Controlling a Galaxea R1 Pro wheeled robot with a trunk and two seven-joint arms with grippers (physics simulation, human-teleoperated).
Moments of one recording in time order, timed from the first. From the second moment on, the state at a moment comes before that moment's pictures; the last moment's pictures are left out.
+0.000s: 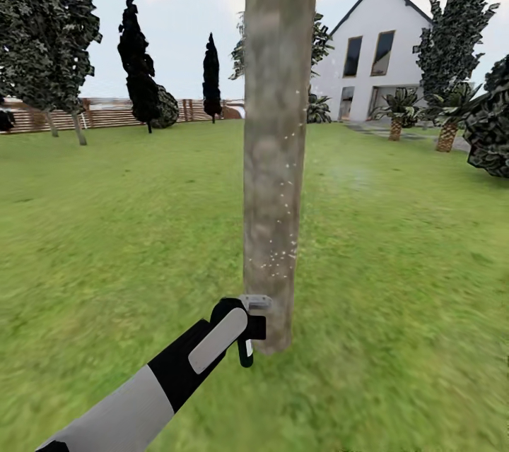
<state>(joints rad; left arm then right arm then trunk) -0.72 -0.10 -0.78 -1.06 1.18 0.76 0.87 0.24 -0.31 0.21 -1.28 -0.66 0.38 -0.19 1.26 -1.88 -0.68</state>
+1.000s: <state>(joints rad) -0.72 -0.10 -0.78 -1.06 1.18 0.76 0.87 0.24 -0.31 0.21 -1.28 -0.66 0.38 -0.19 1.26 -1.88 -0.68</state>
